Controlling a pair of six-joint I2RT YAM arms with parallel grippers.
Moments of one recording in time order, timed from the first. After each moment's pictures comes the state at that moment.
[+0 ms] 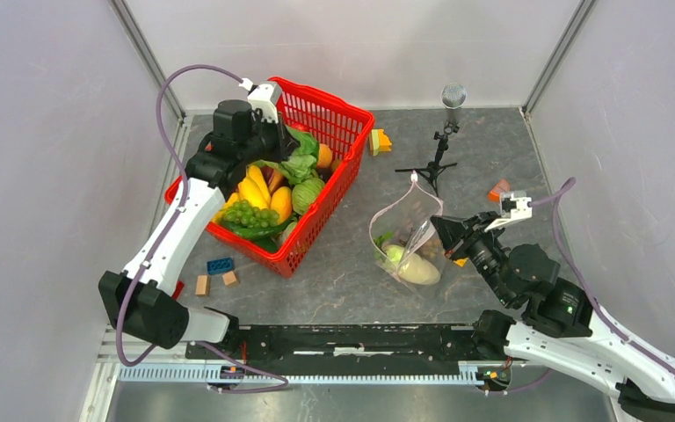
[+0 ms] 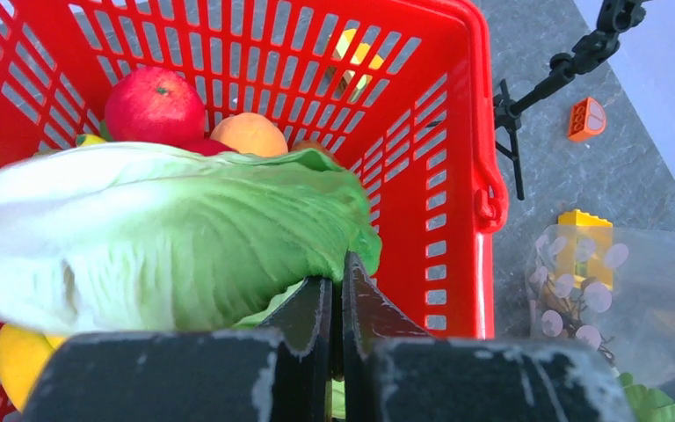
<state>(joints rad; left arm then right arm) -0.32 1.37 1.37 -0.41 0.23 -0.20 1.05 0.44 0.75 -0.37 0.60 0.55</state>
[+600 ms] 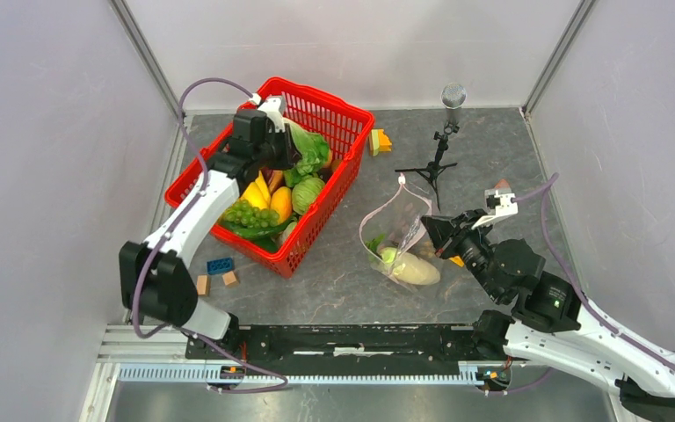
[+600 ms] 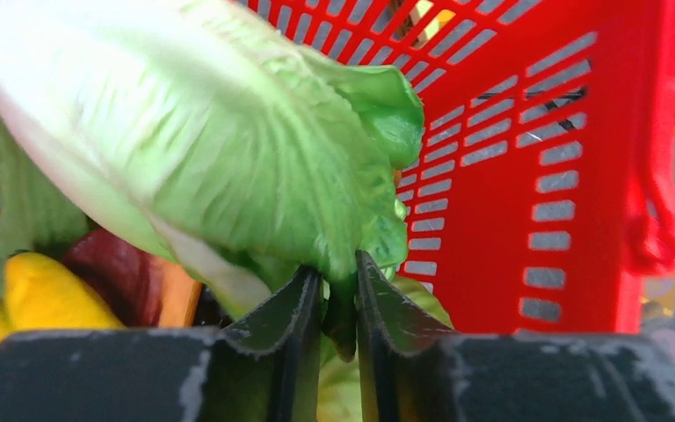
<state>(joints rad) -0.31 1.46 1.29 -0.38 0.16 -0.24 1.05 0.50 0.74 -0.33 0.58 0.54</state>
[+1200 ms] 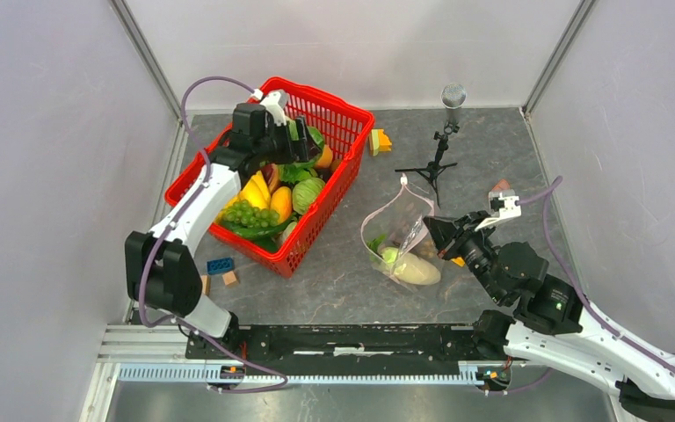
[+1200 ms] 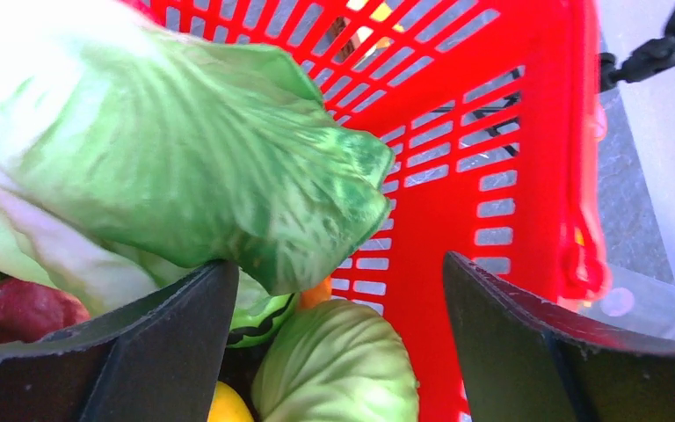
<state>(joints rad) -0.28 1.57 1.33 -0.30 0.30 -0.33 1.05 0.47 0.72 -0.32 0.58 0.54</state>
